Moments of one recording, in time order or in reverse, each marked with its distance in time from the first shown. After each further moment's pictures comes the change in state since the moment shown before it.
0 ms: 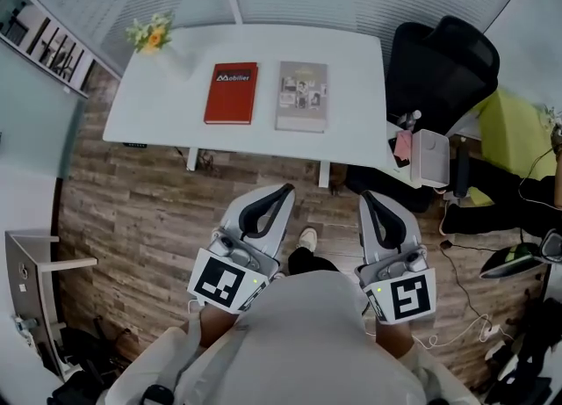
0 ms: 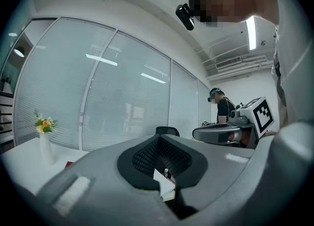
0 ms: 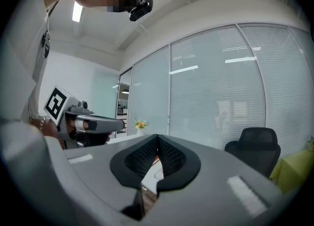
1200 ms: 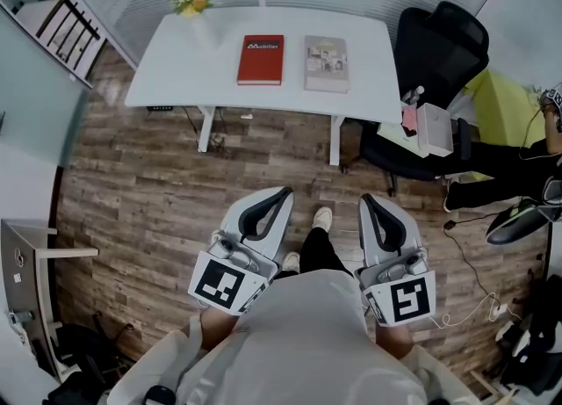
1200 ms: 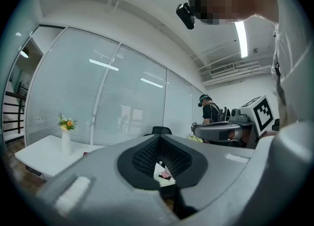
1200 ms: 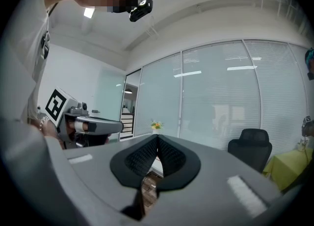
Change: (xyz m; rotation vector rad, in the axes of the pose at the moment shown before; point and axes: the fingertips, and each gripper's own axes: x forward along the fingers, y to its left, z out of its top) left arm -0.237 -0.034 -0.006 -0.010 -0.033 -0.019; right arm -0.103 0.217 0.016 -0.043 -0.006 -0.033
